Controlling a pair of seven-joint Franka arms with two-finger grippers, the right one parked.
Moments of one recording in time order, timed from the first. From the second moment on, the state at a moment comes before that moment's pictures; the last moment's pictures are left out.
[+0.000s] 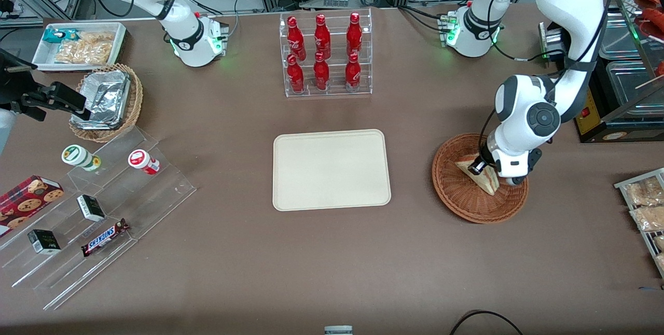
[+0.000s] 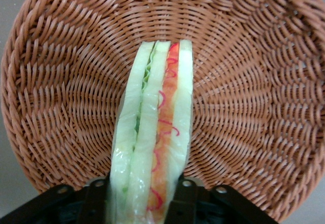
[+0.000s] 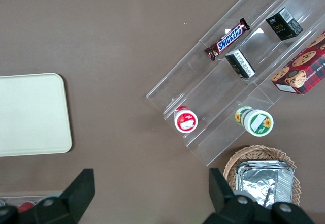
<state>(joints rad) -0.06 0.26 -0.10 -2.23 -0.02 2.42 -0.97</state>
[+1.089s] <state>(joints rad) -0.09 0.38 -0.37 -1.87 0.04 2.08 -0.63</state>
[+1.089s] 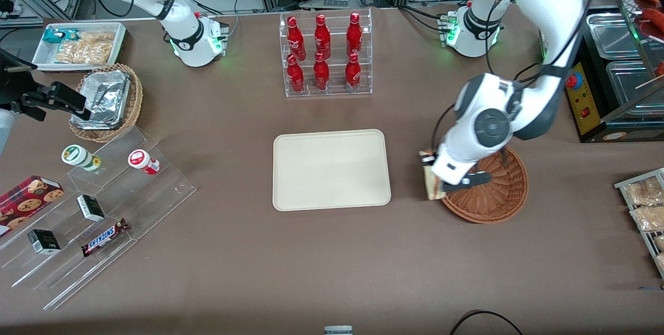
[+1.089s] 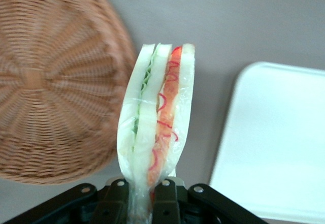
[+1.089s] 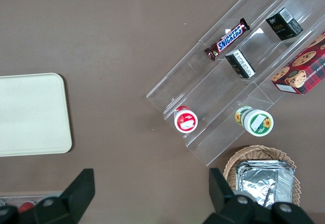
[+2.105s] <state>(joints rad) -0.47 0.75 -0.38 -1.45 0.24 2.08 -1.05</state>
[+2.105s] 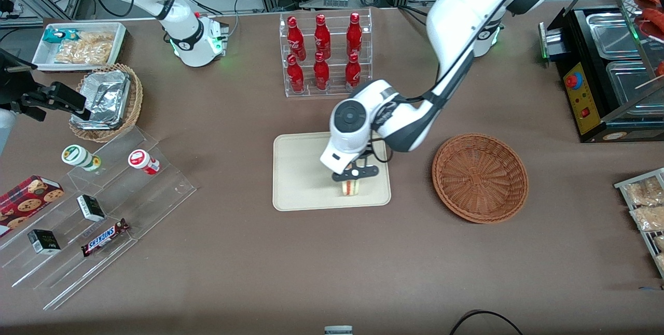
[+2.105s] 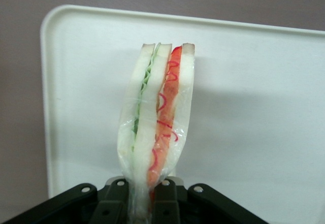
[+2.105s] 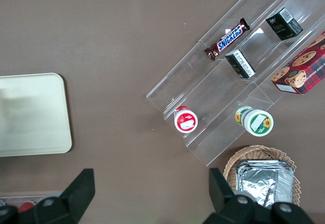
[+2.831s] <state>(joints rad) -0.54 0.82 -0.38 -1.37 0.25 2.08 -1.15</state>
